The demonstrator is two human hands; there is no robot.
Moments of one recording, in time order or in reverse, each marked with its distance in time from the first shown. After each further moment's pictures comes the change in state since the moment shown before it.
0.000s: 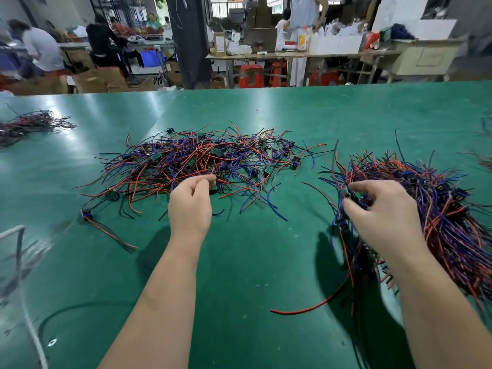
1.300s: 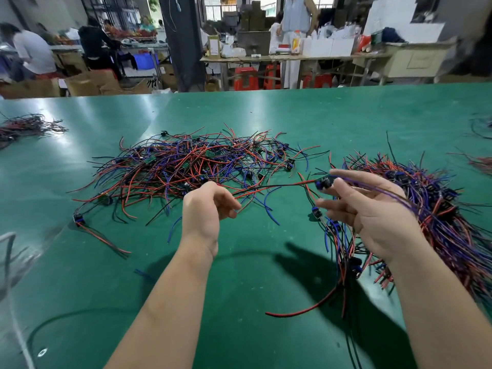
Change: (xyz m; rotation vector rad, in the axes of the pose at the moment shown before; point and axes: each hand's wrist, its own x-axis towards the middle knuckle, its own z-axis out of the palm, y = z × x) left_hand -0.027 0.029 0.014 -0.449 -0.270 -0.209; right_hand 0.000 -0.017 -0.005 1.149 -0.269 0.249
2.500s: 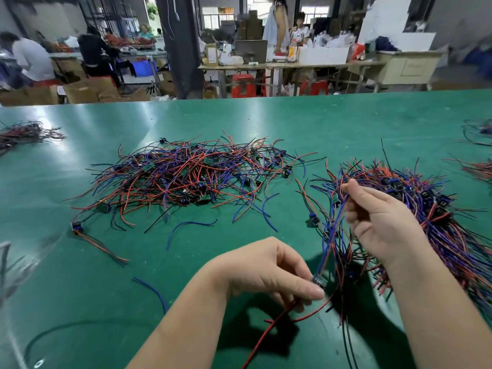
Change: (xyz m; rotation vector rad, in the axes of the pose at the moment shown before) left_hand -0.041 -0.007 0.020 0.416 -1.089 -0.361; right_hand 0.008 -0.002 -0.011 0.145 0.240 0.171
